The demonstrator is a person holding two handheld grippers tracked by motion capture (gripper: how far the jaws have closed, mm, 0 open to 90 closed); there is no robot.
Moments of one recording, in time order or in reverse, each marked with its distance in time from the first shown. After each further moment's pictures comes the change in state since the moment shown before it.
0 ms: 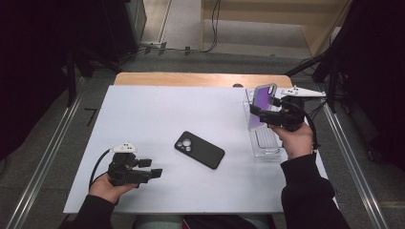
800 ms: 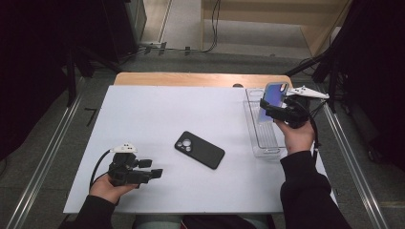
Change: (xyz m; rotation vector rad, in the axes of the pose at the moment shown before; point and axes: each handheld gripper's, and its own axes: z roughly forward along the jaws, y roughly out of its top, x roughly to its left) left arm 0.001 -0.001 0.002 0.000 -0.005 -0.012; right arm -0.033 -0.011 0.015 -0.048 -0.193 0.058
